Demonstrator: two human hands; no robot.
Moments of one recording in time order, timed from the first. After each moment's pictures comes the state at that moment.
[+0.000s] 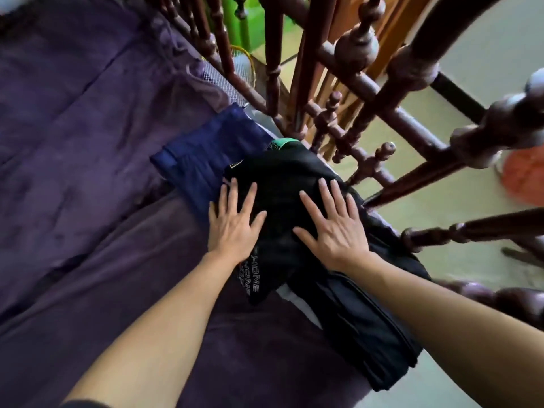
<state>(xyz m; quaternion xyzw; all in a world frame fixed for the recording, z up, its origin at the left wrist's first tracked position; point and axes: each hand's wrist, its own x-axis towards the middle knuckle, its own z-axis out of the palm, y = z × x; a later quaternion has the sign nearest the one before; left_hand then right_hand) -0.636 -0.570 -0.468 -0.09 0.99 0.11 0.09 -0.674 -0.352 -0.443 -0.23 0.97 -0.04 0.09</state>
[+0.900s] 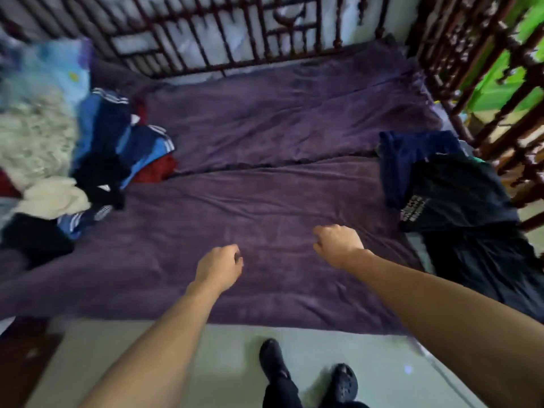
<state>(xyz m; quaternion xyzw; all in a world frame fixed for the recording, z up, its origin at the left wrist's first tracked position) -0.075 -0.617 -0.277 -0.50 0.85 0.14 0.11 -0.322 -0.498 -0.293 -0.57 0.80 0.00 0.19</state>
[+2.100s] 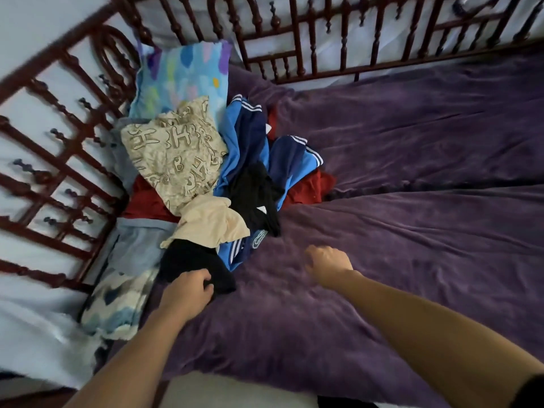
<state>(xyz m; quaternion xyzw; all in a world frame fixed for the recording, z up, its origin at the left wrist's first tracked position) 0.448 -1.085 -0.266 -0.57 0.80 0.13 0.13 0.160 -0.981 -0.340 -0.56 0.78 -0.04 0.26</state>
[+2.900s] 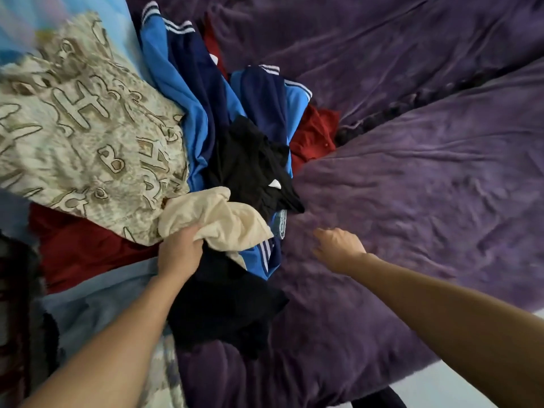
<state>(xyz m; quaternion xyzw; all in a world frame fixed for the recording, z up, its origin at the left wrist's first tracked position) 0.465 -1.389 -0.430 -0.38 0.89 0.23 0.08 0.276 -1.129 -0.443 -0.36 0.88 0.02 0.31</state>
